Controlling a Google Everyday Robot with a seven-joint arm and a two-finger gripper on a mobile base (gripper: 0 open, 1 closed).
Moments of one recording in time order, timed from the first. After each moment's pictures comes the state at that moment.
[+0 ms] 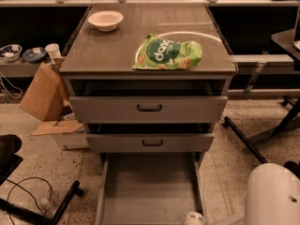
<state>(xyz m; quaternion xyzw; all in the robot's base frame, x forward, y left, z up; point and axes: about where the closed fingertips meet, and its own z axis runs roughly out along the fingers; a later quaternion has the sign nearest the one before) 0.277 -0.129 0.124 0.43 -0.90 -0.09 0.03</state>
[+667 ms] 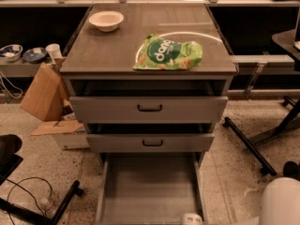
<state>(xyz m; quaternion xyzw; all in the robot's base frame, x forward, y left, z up) 0.312 -0.140 0.120 0.39 -0.92 -0.03 -0.02</state>
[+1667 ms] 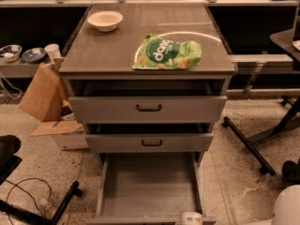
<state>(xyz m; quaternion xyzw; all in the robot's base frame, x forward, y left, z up) 0.363 -0.141 0.147 0.40 -0.91 0.01 -0.11</state>
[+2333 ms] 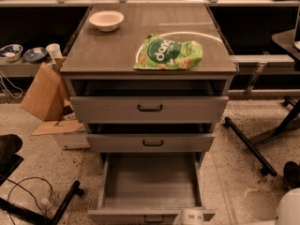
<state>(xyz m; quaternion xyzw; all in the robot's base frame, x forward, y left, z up) 0.389 -0.136 0.154 0.41 -0.90 0.01 -0.15</state>
